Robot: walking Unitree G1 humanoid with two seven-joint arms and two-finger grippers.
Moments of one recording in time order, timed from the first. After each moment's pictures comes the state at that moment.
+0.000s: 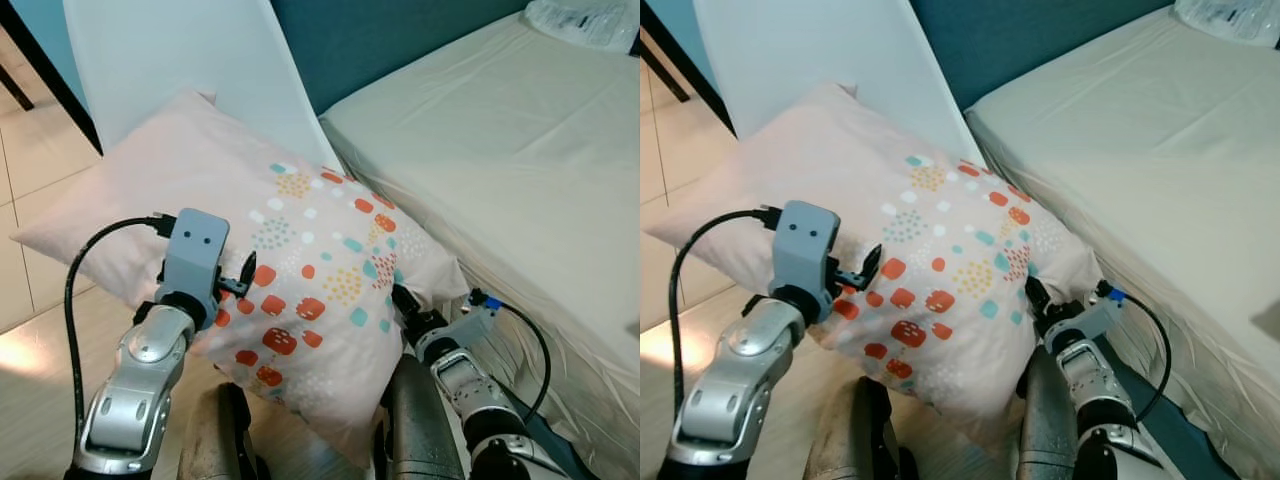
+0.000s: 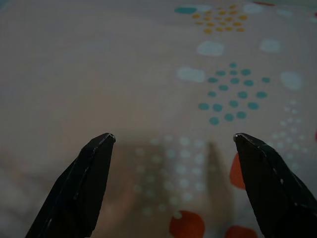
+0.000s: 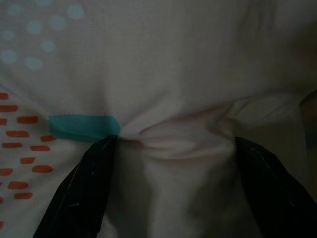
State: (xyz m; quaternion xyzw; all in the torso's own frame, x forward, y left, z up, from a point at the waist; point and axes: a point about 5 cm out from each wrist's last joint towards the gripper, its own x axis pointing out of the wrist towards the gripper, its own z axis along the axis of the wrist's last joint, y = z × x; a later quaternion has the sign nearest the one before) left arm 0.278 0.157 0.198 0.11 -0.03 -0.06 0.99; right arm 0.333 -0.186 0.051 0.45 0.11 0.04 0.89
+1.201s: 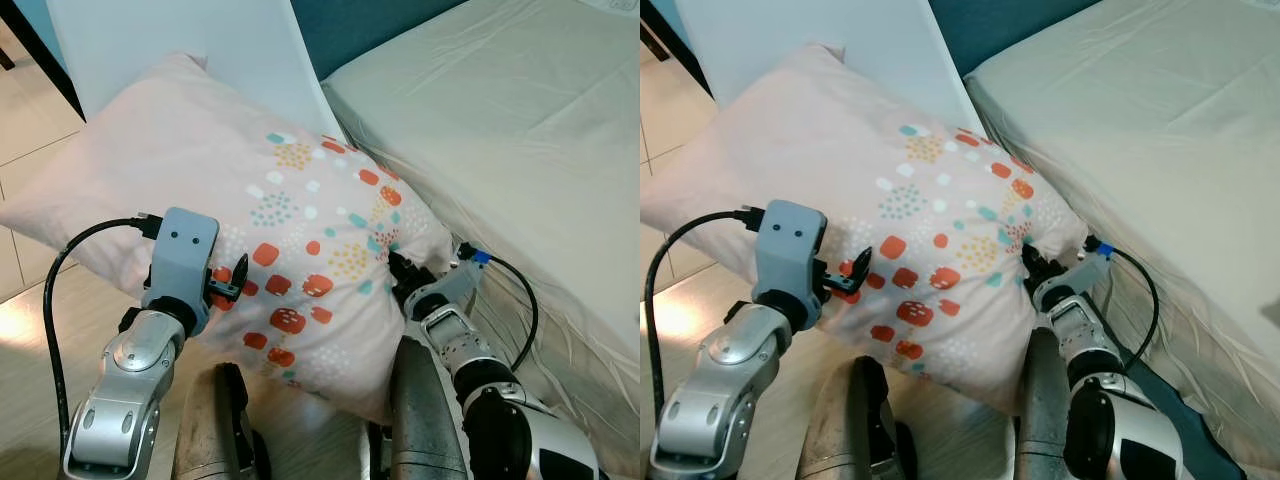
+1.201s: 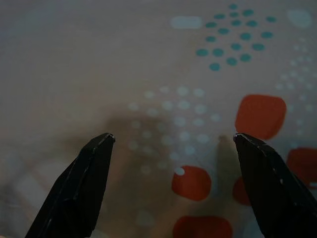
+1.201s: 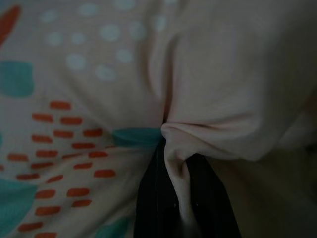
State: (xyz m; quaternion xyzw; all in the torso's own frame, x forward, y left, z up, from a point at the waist) left arm 0.268 0.158 0.205 0.11 -0.02 -0.05 0.99; right arm 0.375 -0.170 0.113 0.41 0.04 0.12 0.90
